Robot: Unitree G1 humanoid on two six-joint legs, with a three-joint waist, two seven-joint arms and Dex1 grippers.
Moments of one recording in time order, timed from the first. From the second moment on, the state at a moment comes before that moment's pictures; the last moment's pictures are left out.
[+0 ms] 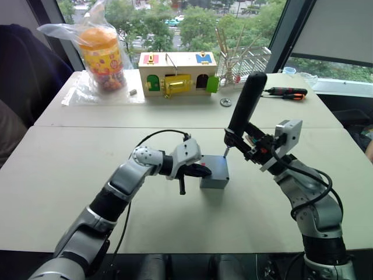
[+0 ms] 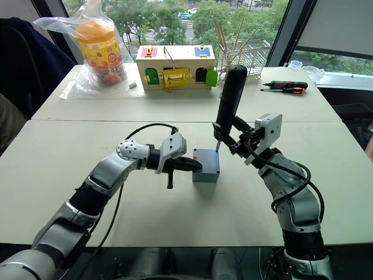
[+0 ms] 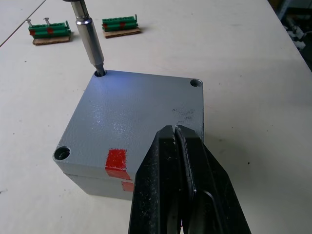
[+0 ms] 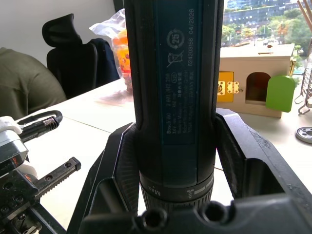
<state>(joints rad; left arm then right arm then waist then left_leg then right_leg) -0.62 0.38 -0.41 0.00 -0.20 0.49 -1.05 -0.21 -0.41 -0.10 -0.35 0.45 0.35 0.53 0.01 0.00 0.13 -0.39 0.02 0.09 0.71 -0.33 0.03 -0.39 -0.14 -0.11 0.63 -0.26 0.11</state>
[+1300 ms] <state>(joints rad) -0.64 0.27 -0.25 -0.02 -0.34 0.61 -0.94 -0.70 -0.75 -0.29 -0.19 0.75 1.16 0.28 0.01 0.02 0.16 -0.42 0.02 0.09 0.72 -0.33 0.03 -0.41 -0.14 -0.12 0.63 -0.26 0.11</state>
